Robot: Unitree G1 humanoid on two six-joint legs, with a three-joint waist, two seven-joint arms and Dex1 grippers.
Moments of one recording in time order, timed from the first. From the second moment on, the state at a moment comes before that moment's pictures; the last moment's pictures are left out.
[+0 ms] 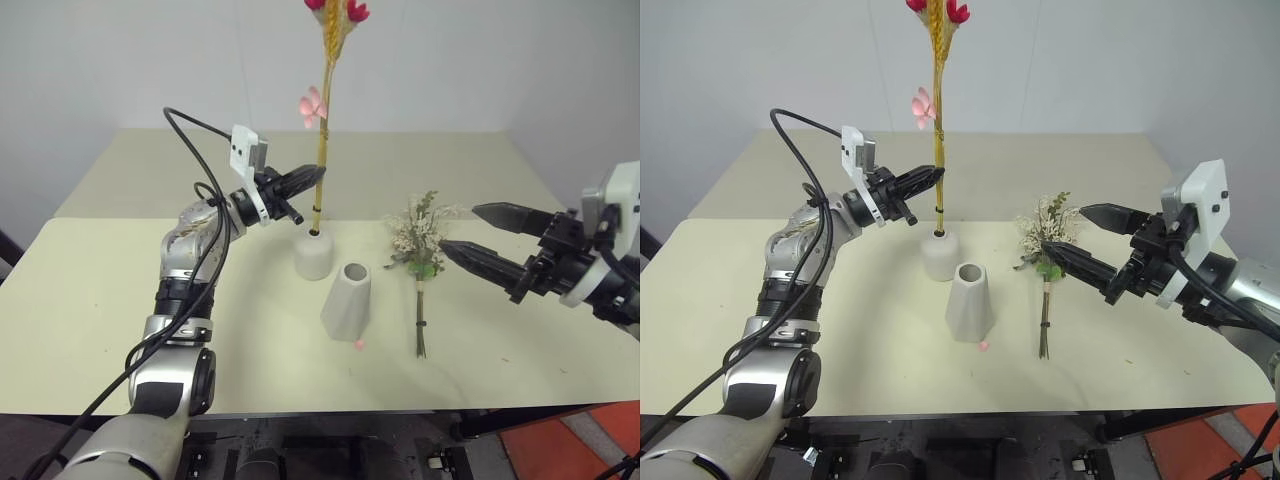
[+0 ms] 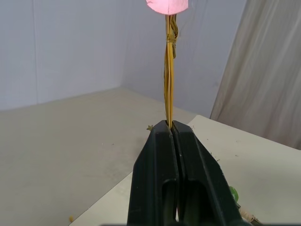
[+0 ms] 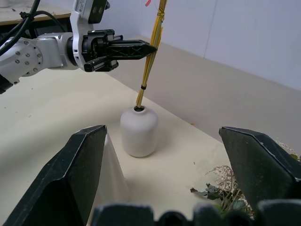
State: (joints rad) left arm -0.97 0.29 0.12 0.43 -0.43 0.42 -0.87; right arm -0.26 -0.93 -0.52 -0.62 1.07 0.88 0.55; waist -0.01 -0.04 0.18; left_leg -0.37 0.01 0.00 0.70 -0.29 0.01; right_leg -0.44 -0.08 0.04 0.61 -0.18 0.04
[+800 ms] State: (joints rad) left arm -0.97 0.29 0.11 0.47 -0.40 0.38 -0.86; right arm -0.25 -0.92 -0.52 -0.63 1.07 0.88 0.52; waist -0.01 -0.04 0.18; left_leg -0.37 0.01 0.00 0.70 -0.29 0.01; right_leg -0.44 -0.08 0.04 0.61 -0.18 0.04
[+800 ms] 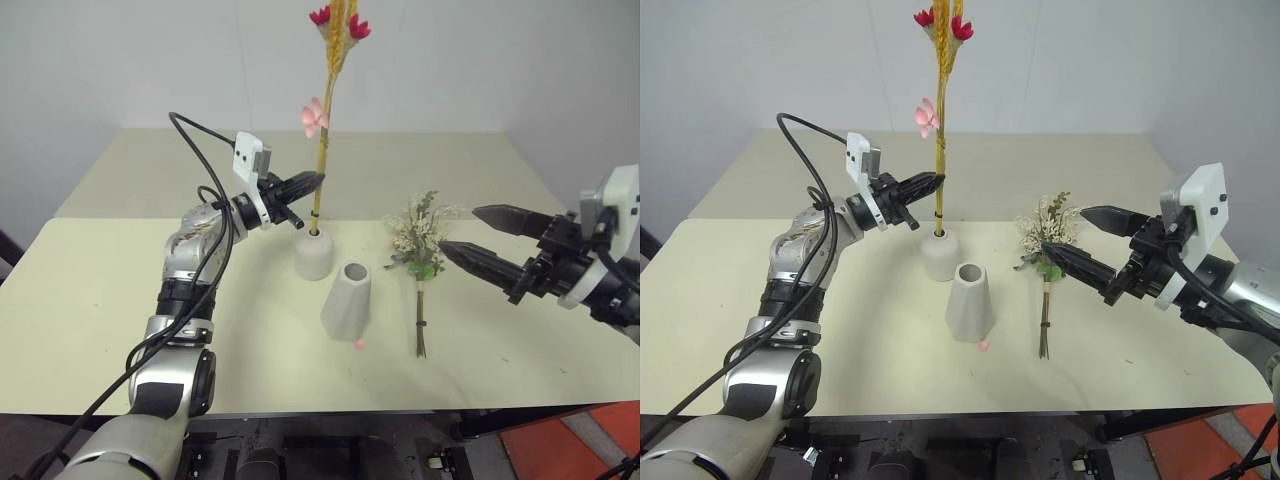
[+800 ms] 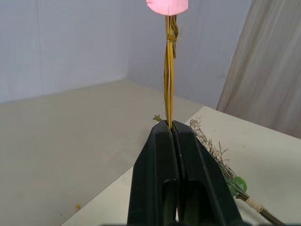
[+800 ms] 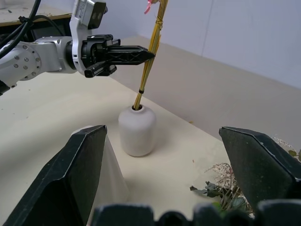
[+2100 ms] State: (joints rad) left arm -0.93 0.29 0.08 0.46 -0.39 0.39 -0.87; right arm -0.21 -0.91 -0.52 -0.64 1.08 0.85 0.50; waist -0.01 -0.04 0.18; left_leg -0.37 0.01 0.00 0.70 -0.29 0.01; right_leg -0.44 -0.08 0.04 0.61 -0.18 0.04
